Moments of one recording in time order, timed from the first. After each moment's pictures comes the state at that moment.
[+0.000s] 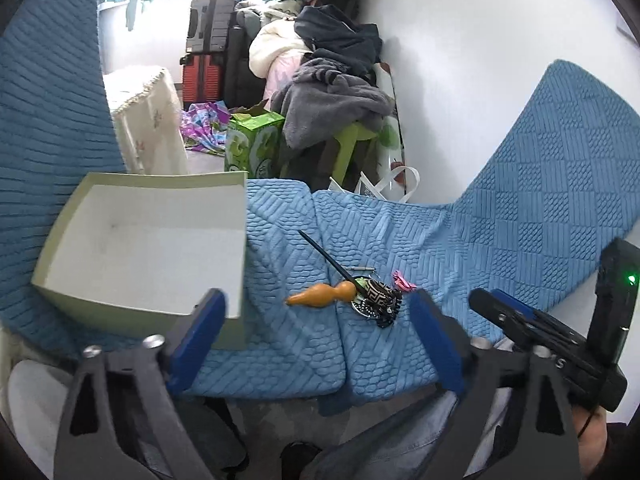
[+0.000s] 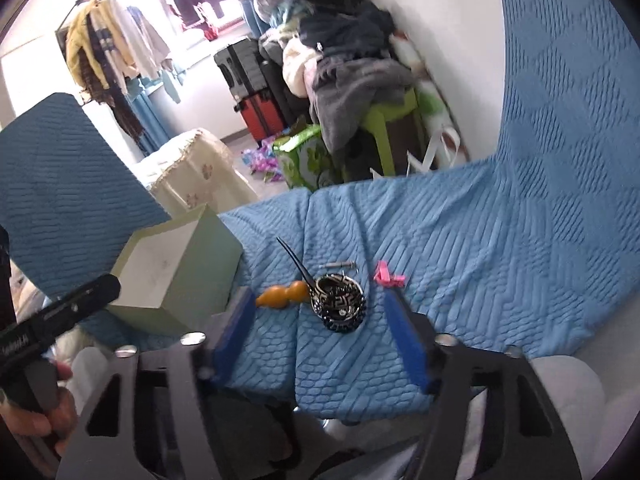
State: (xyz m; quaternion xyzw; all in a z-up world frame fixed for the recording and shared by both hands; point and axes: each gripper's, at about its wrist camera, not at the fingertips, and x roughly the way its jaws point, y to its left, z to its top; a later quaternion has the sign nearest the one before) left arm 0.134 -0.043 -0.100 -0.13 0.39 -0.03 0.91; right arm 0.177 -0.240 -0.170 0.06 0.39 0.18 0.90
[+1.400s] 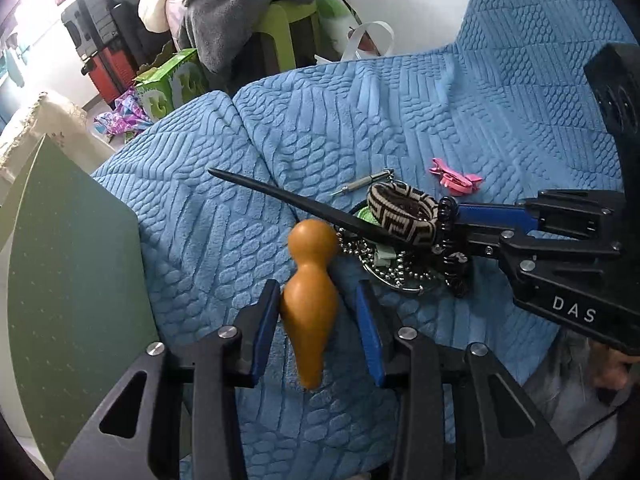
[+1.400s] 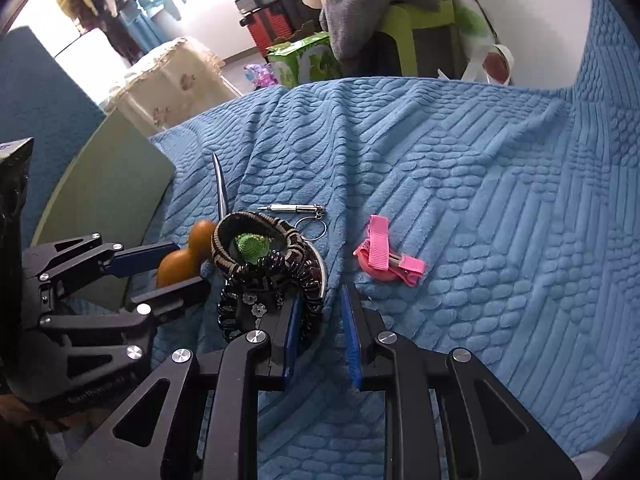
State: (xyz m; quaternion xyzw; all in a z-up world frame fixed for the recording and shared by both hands) left arm 0.246 -0.112 -0.238 0.08 0.52 -0.10 0.84; right arm 0.275 -0.227 -0.288 -0.01 0.49 0.23 0.84
